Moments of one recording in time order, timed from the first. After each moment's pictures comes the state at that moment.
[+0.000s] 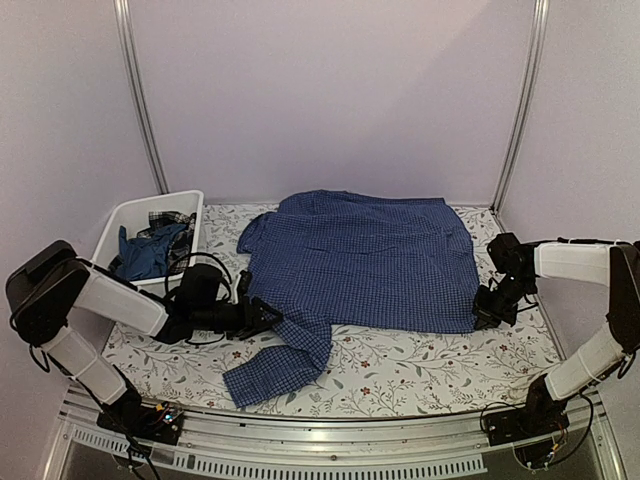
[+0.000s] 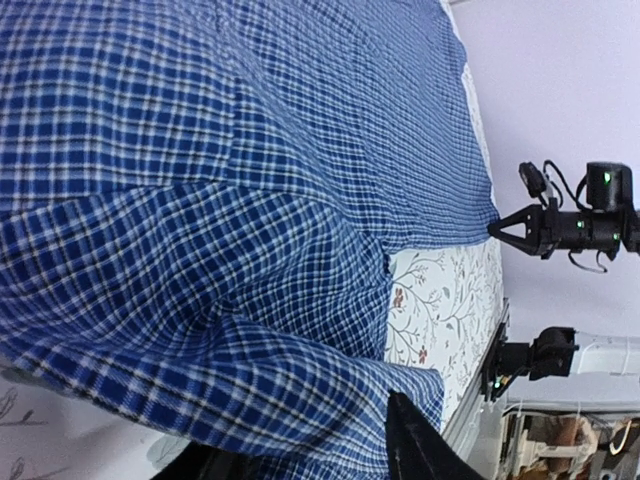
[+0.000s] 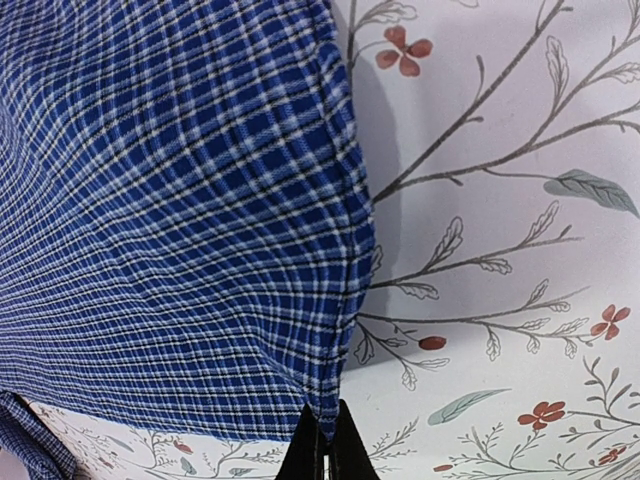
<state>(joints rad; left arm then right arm) -0.63 1.55 0.44 0.50 0.41 -0.90 0.16 1.47 0.79 -0.74 -0.14 0.64</state>
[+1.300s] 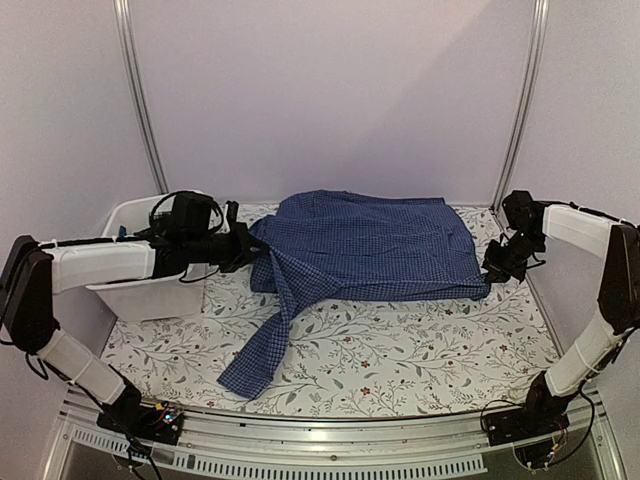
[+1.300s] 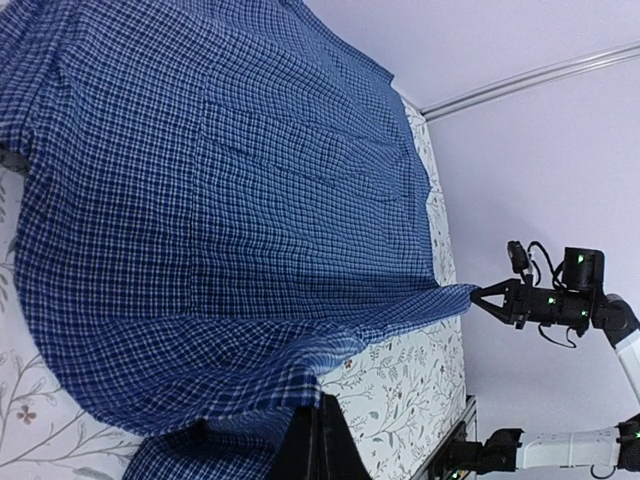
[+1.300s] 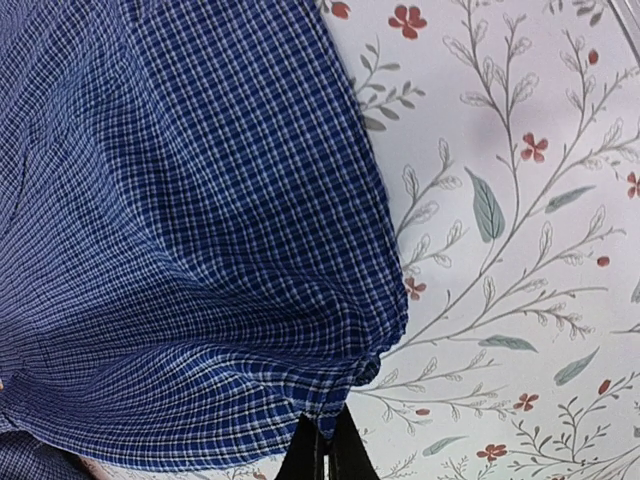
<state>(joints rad) -0.49 1.43 0.84 0.07 0.35 -0.87 0.04 1.55 1.10 -0.84 -0.12 0.55</state>
